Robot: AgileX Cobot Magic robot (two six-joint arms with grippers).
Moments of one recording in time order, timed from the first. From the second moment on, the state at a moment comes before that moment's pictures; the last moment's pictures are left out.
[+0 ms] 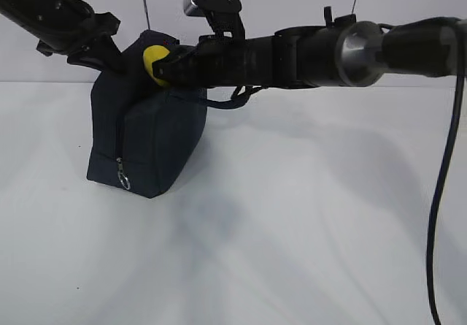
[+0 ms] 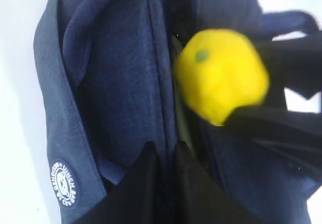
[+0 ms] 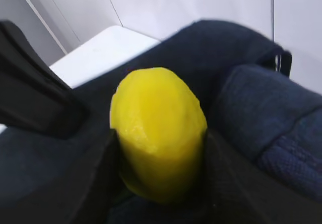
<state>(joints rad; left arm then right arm) -0.14 2.03 -1.72 -0.66 0.98 0.46 0.48 2.26 -1.73 1.80 0.41 -1.69</state>
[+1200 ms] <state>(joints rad) -0.14 2.03 -1.72 -0.75 1.00 0.46 0.48 2.27 -1.73 1.53 0.43 -1.68</state>
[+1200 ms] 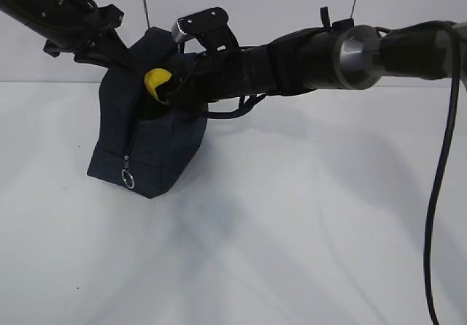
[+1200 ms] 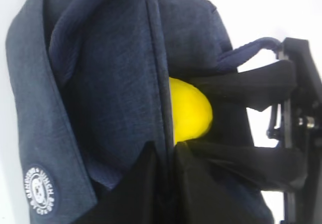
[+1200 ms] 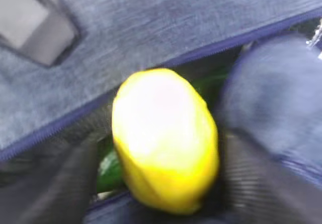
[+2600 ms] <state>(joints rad) -0.11 2.03 -1.72 -0.74 1.00 0.46 0.48 2.15 -1.83 0.98 0.58 -1.05</state>
